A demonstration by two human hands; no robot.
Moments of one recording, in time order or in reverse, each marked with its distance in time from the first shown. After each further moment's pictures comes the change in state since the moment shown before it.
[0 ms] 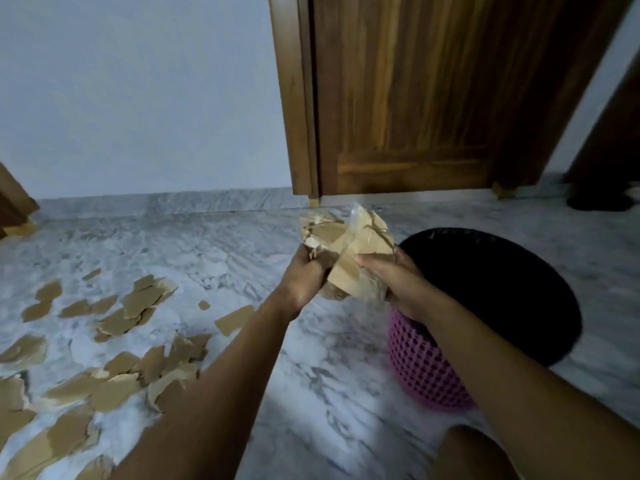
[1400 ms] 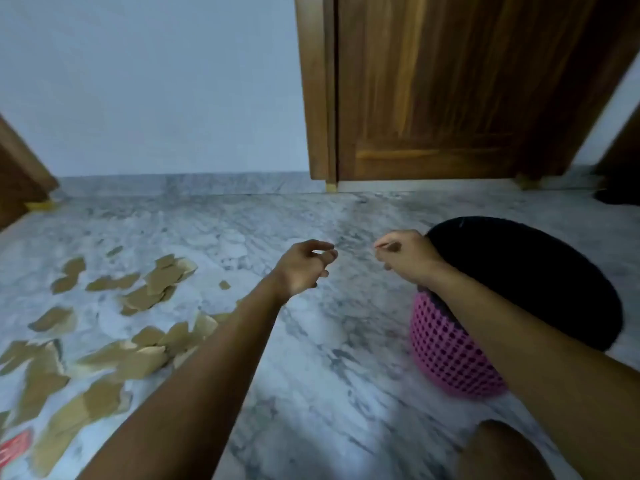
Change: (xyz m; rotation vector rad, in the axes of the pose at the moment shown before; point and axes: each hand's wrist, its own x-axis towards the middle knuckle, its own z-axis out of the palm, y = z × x) left_hand -0.002 0.011 -0.039 0.328 -0.063 -0.129; right_hand 0.007 -0.028 0.004 -0.893 0.056 -0.148
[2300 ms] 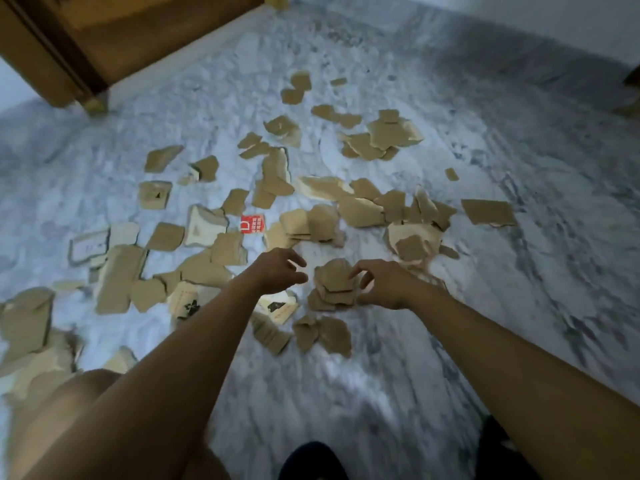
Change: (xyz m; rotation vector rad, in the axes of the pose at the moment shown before) left_hand -0.247 -0.431 -0.321 0.238 0.236 -0.528; right_hand -0.114 -0.191 0.512 -0.495 -1.004 -0.352
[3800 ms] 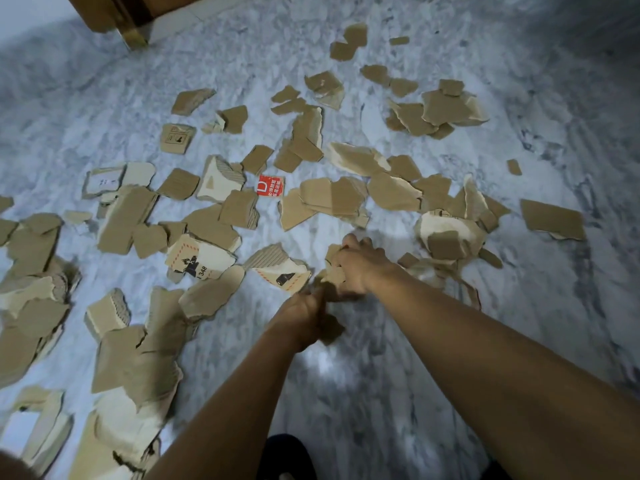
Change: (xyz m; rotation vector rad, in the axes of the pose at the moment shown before) left_hand 0.004 -0.044 0.153 0.190 0.103 -0.010; right_hand 0.104 -0.011 0.055 -0.556 -0.040 -0.134
